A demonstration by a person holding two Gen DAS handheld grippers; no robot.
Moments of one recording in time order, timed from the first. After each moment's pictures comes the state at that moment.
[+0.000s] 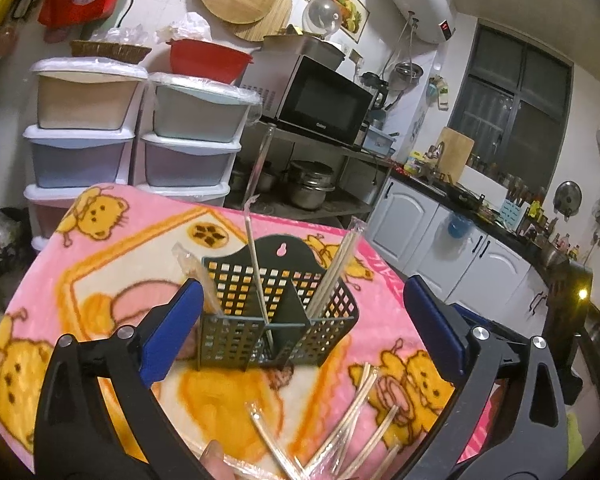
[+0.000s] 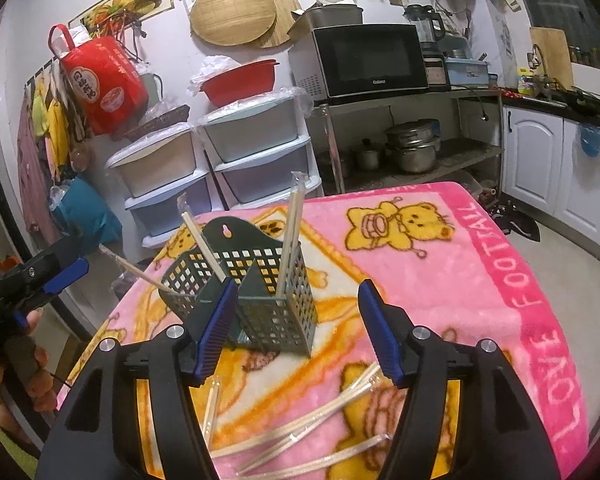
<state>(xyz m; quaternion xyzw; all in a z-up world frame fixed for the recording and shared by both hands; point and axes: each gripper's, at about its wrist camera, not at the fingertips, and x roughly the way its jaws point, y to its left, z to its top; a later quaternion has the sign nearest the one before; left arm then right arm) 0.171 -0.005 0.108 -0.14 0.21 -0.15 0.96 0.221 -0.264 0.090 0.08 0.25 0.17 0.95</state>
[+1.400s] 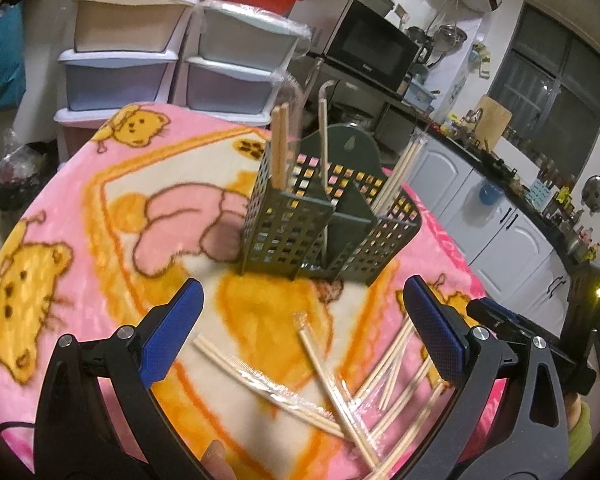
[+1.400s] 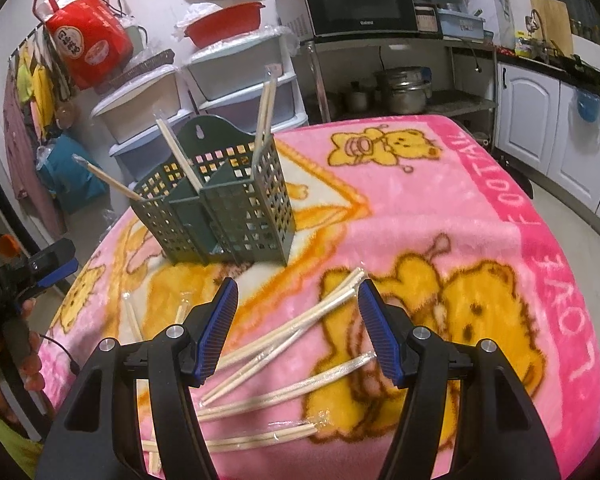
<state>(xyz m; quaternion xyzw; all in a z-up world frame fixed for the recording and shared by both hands) 0.154 0.017 0.034 -0.16 0.32 -0.10 0.93 0.207 -0.270 0.022 0.07 0.34 0.16 0.92</state>
